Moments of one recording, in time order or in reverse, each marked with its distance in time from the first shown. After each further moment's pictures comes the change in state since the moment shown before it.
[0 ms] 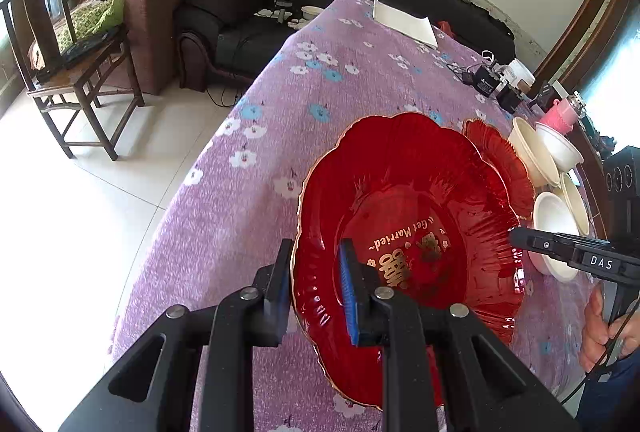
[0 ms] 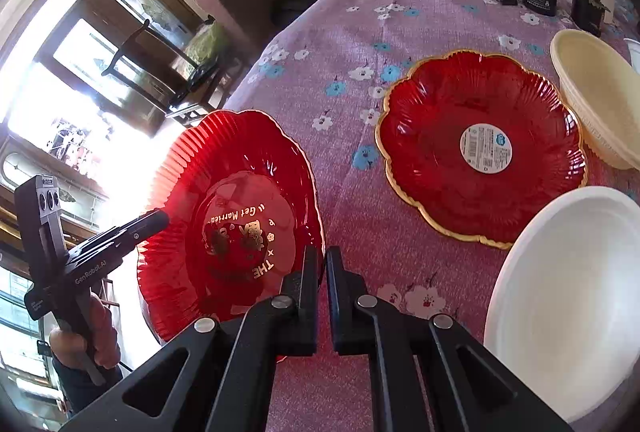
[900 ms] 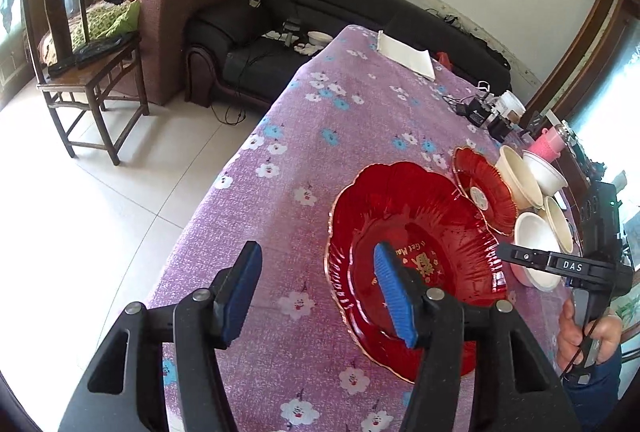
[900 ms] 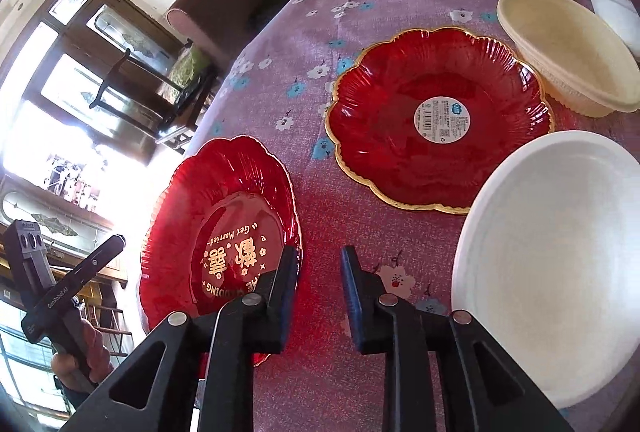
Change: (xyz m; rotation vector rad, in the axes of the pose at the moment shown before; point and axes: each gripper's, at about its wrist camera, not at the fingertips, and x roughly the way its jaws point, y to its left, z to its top) left arm -0.043 0.012 -0.009 -0.041 -0.105 -0.031; right arm -0.013 -0.025 -0.017 0.118 -0.044 -0.002
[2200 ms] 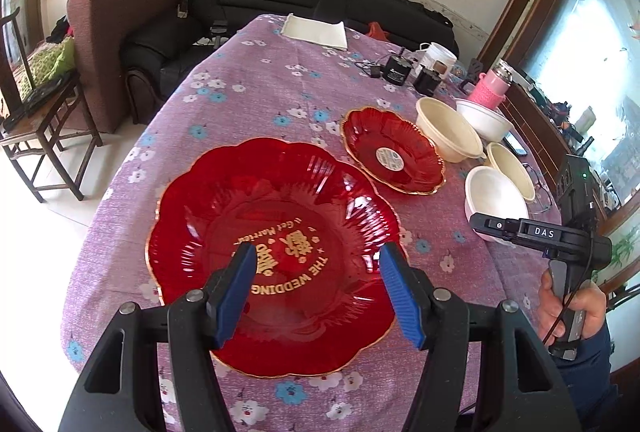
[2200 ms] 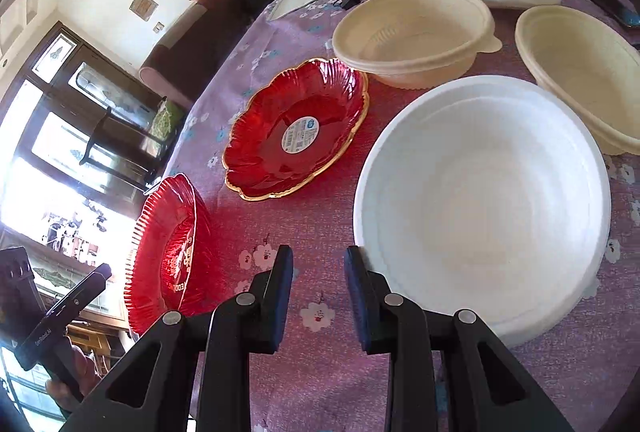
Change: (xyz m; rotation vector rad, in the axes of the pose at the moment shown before) left arm 0.004 -0.121 -0.024 0.198 0.044 -0.096; right arm -0.074 -0.091 -0.043 0.158 -0.150 -0.037
